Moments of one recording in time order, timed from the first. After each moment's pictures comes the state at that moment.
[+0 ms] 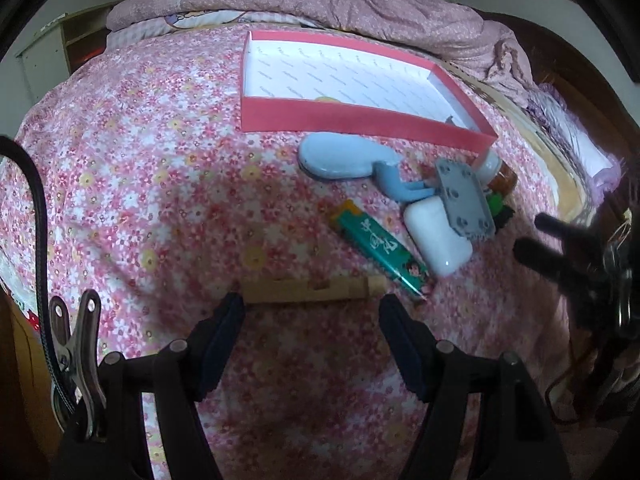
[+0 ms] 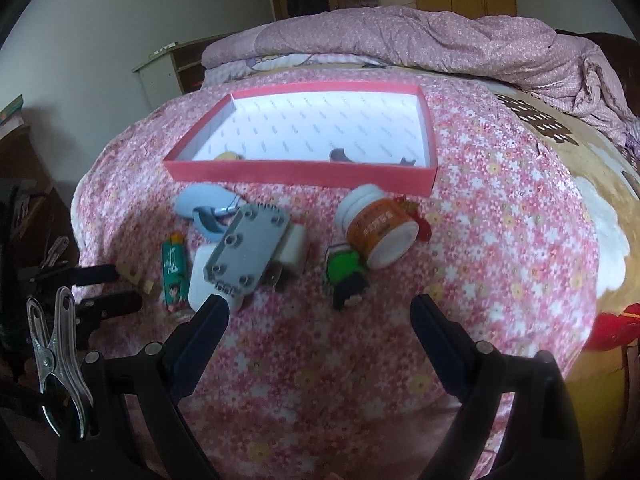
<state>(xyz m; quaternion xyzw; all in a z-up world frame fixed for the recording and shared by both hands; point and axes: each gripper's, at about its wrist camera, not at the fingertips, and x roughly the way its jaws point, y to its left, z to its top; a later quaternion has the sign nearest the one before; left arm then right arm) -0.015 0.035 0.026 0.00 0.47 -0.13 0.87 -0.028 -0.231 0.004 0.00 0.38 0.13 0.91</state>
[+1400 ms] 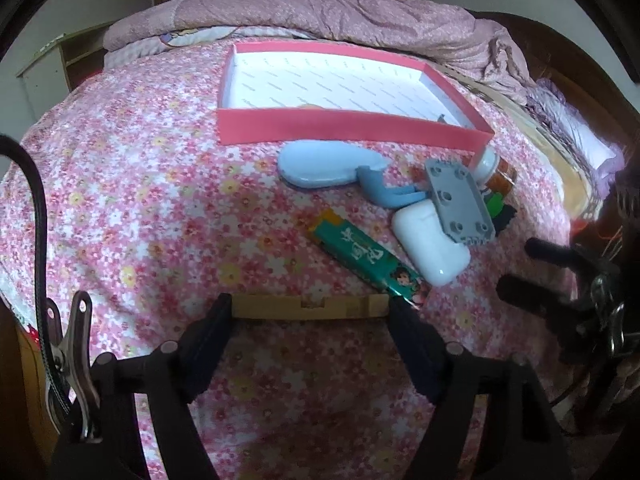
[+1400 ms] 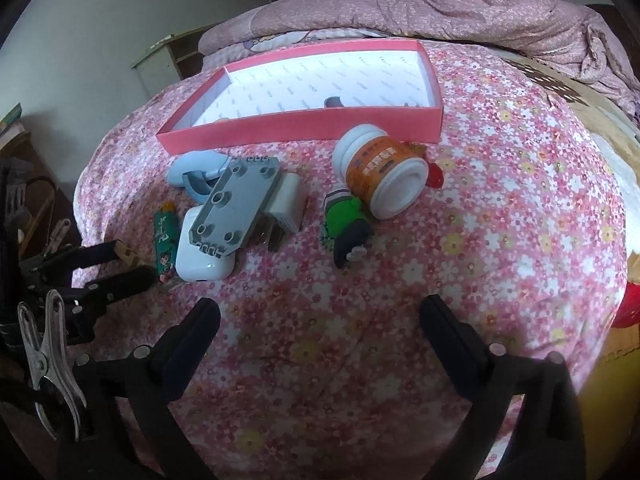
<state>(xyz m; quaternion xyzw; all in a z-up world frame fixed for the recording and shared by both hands) -0.015 0.020 0.020 0.02 0.44 -0.12 0.89 -0.025 -0.235 -0.026 0.03 0.42 0.14 0.90</state>
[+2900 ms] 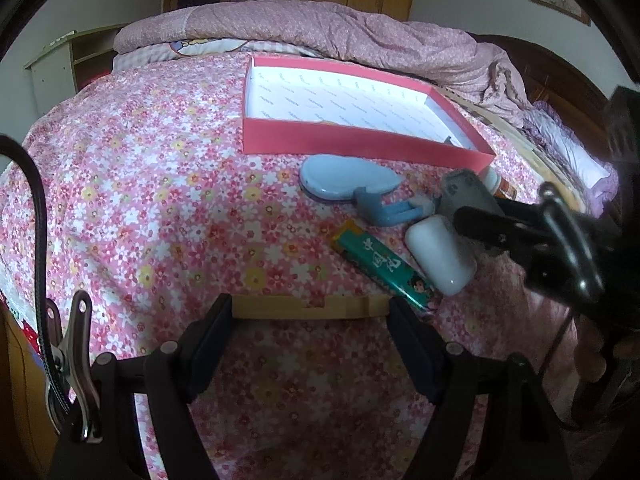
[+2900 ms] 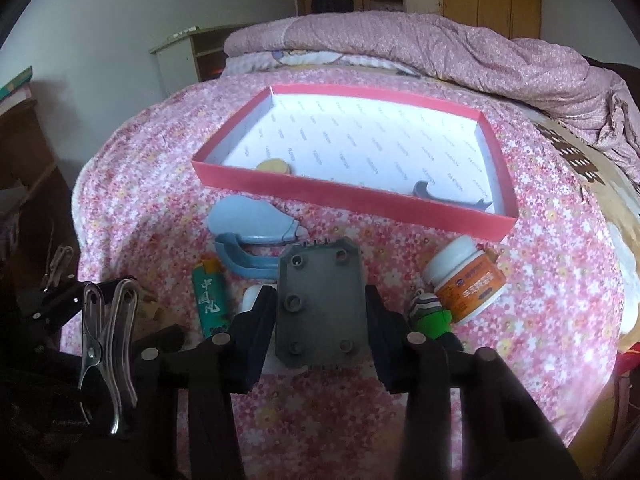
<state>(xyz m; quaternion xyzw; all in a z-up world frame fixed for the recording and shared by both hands) -0.021 0.036 0.021 -0.01 0.41 -0.13 0.90 -0.005 -0.171 0.014 -0.03 0.37 0.15 0.92</state>
